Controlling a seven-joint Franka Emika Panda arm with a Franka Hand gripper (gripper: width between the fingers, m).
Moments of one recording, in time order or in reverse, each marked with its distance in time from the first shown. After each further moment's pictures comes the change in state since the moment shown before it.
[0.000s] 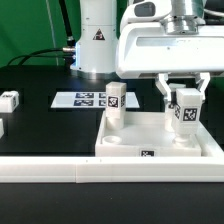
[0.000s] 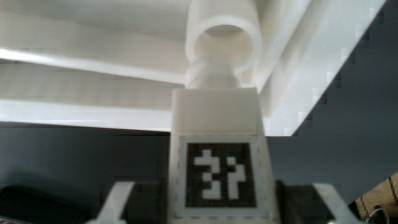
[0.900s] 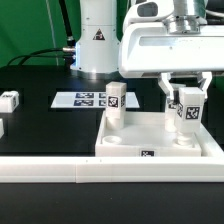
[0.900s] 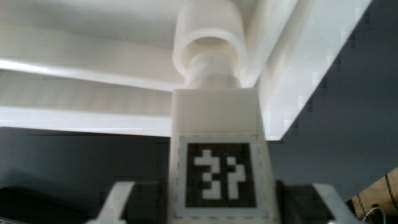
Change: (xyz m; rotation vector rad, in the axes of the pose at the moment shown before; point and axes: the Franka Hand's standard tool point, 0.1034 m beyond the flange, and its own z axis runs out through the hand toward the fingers) arm -0.005 -0.006 -0.003 0.002 0.005 -0.001
